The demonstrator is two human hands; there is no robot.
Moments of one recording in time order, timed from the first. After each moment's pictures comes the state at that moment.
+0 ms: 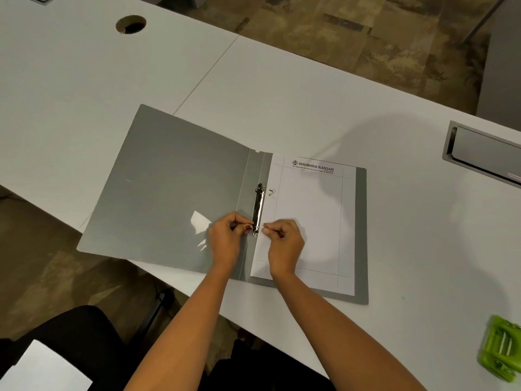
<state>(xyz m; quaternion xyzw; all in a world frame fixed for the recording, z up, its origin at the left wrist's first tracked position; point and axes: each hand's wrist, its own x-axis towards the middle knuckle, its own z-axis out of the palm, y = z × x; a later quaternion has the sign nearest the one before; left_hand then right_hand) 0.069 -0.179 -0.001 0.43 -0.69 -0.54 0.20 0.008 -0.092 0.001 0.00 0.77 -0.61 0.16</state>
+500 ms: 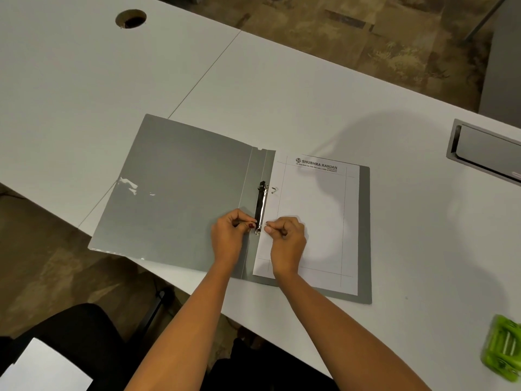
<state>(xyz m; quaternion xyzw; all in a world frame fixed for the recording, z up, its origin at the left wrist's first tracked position) 0.070 -0.183 -0.003 0.43 -0.69 -0.55 0.18 0.008 -0.092 -0.002 -0.03 0.79 -0.60 0.15</state>
